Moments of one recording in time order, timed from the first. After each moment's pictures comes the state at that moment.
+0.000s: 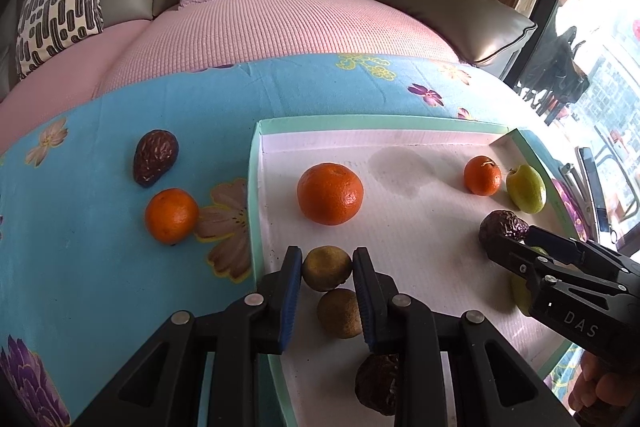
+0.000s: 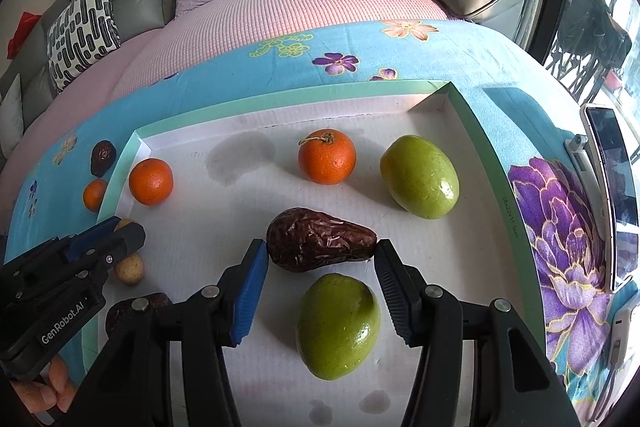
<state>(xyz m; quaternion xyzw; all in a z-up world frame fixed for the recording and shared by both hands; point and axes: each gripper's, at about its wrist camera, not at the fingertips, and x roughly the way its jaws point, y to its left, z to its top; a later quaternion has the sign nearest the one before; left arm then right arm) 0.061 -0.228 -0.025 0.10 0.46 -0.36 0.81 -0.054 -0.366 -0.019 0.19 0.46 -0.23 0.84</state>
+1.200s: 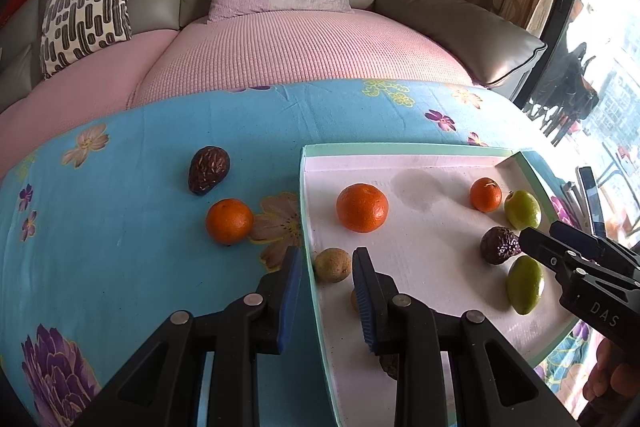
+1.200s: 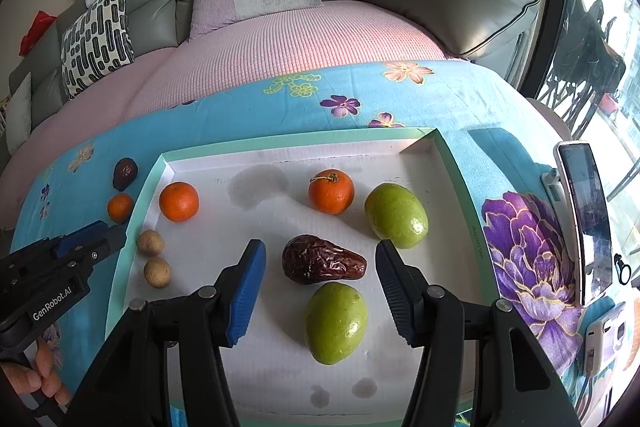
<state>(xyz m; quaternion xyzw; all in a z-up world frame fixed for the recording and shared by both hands) 0.062 -0.194 0.004 0.10 0.44 -0.33 0.83 -0.066 -0.354 0.017 0.16 0.43 -0.23 0.86</state>
